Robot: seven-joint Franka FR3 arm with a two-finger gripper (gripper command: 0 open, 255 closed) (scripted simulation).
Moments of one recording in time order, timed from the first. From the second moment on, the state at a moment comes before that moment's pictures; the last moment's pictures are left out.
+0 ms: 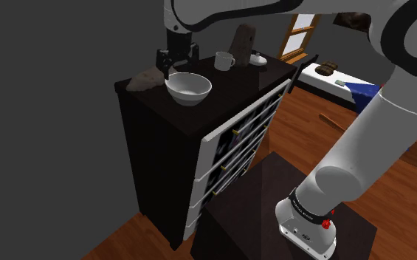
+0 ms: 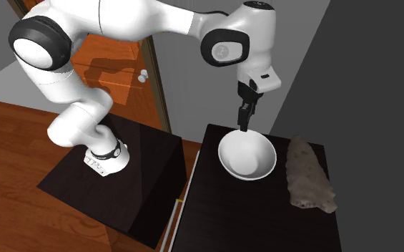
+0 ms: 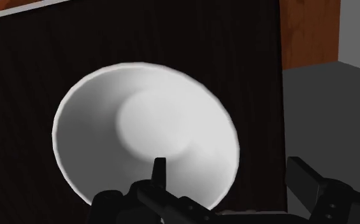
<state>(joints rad) 0.00 0.02 0.36 -1.83 -0.18 1.93 0.46</state>
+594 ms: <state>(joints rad) 0.02 0.17 0.36 -1.75 -0.26 1.98 0.54</state>
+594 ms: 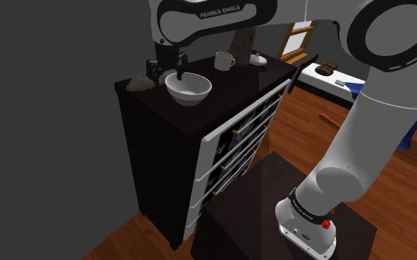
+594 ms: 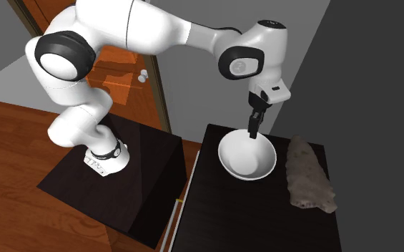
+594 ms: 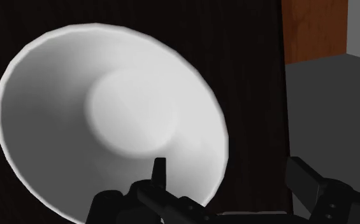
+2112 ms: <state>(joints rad) 0.02 0.16 0.37 -1.65 -0.24 1.87 0.52</state>
